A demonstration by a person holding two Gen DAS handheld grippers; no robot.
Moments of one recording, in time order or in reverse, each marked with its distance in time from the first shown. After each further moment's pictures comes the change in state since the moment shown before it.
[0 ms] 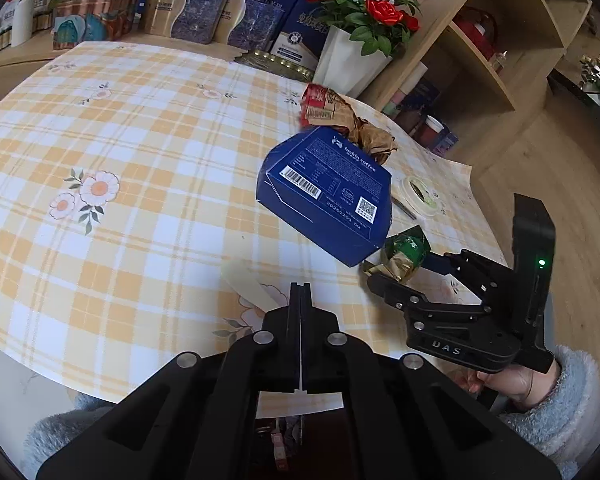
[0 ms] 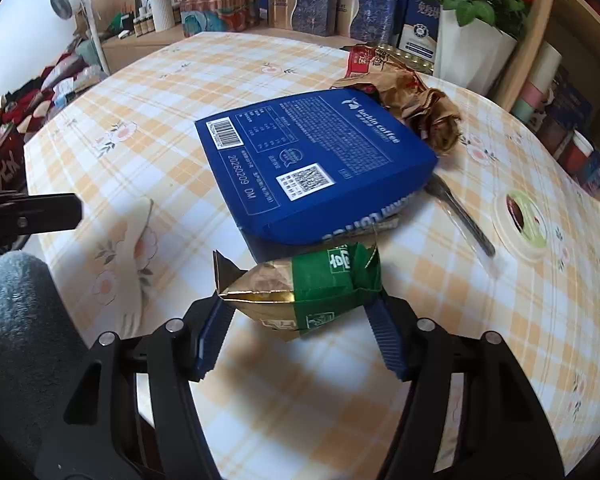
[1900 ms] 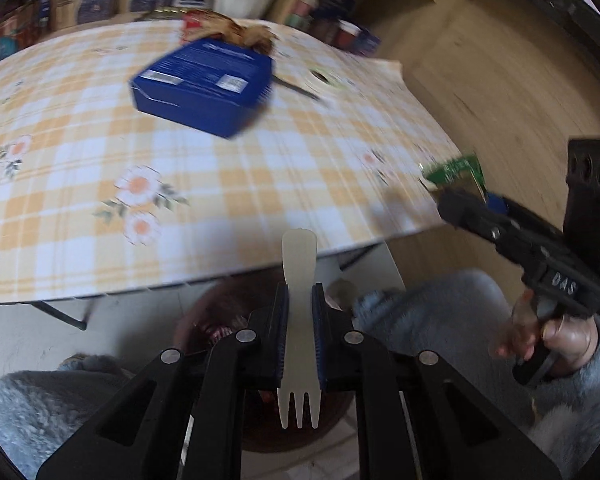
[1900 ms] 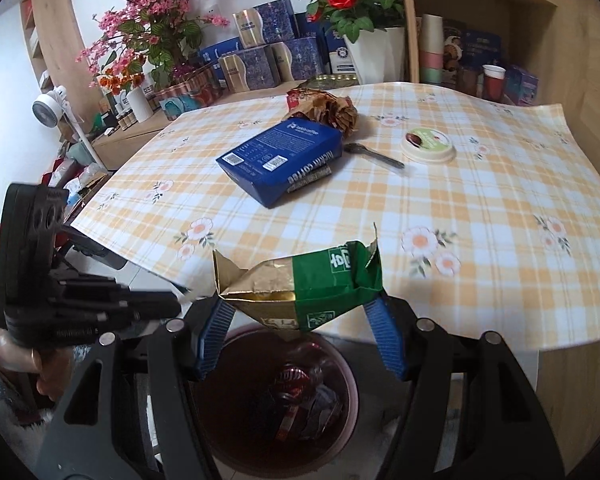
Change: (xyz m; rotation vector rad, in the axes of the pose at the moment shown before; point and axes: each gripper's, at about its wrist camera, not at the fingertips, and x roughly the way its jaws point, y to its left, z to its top) left arm -0.006 -0.080 -0.089 0.278 0.240 -0.126; right arm -0.147 -0.013 -0.115 0.326 -0.185 0.044
